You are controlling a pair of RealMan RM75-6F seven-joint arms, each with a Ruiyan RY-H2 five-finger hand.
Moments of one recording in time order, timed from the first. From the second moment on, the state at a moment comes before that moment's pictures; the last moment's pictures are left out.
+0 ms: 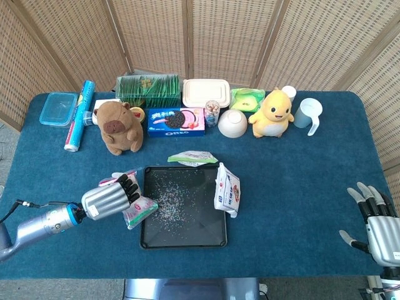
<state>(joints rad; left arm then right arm) -0.70 -1.18 0.02 -1.32 2.18 1.21 0.45 0.01 -1.04 0.04 -1.72 -1.58 1.57 -0.03</state>
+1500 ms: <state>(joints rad) -0.90 -1.06 -0.07 -1.65 2.13 0.65 1.02 0.01 -1.04 0.04 -1.72 -1.58 1.58 -0.03</state>
